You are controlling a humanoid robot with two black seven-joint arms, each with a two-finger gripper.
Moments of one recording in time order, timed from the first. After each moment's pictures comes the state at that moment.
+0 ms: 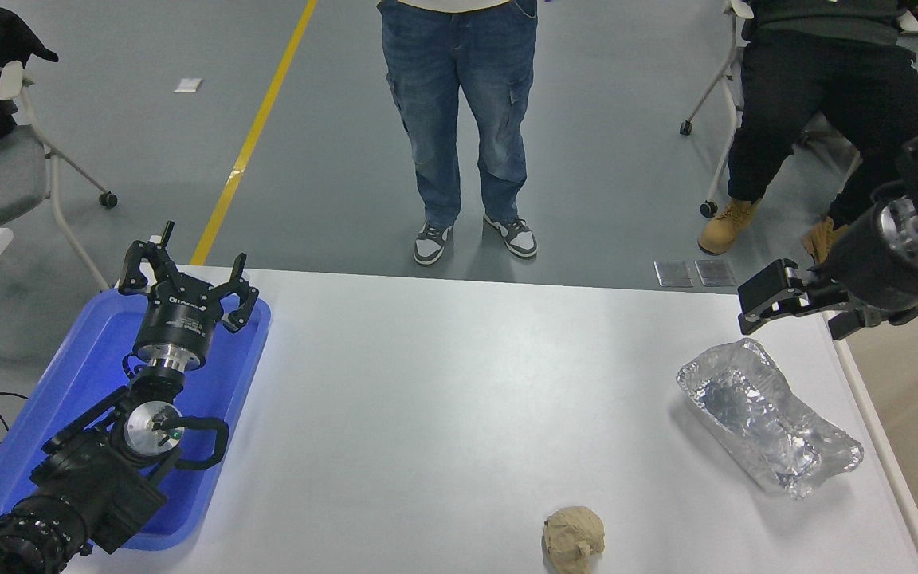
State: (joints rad) left arm -0.62 0.18 -0.87 -0.41 -0.09 -0.58 -0.50; right arm 2.20 -0.53 -1.41 1.45 -0.26 0.60 0.09
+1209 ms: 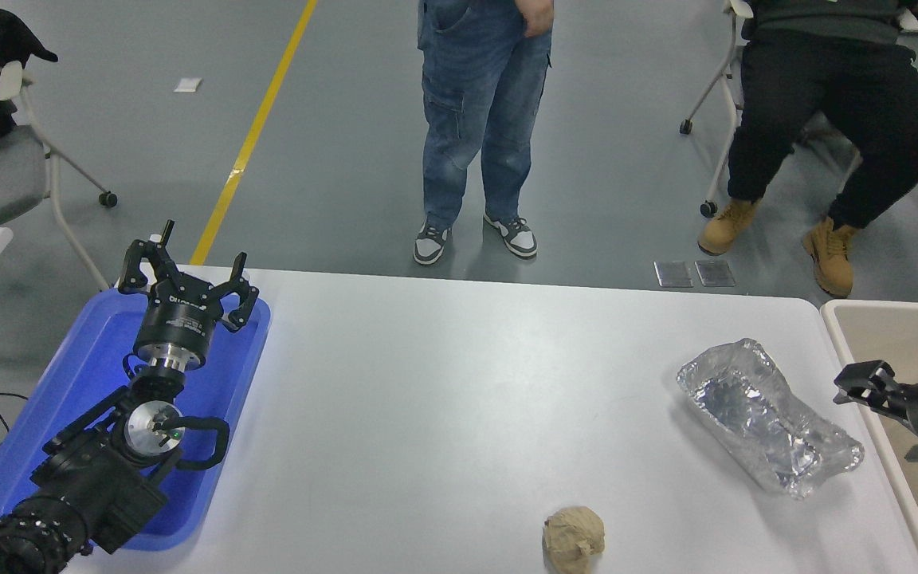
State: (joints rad) left arm -0.62 0.18 -0.87 -0.41 -0.09 -0.58 -0.50; right arm 1.51 -0.69 -1.32 1.35 0.18 -0.02 0.09
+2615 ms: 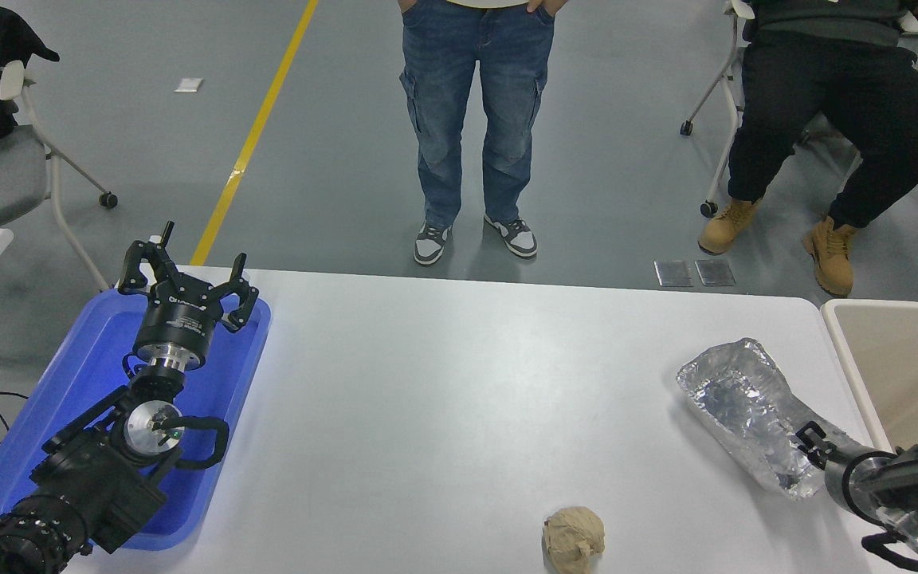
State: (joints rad) left arm -0.62 0.18 -0.87 -0.41 -0.09 -0.58 -0.50; right arm 1.05 -0.58 -0.94 1.16 0.17 -0.42 0.11
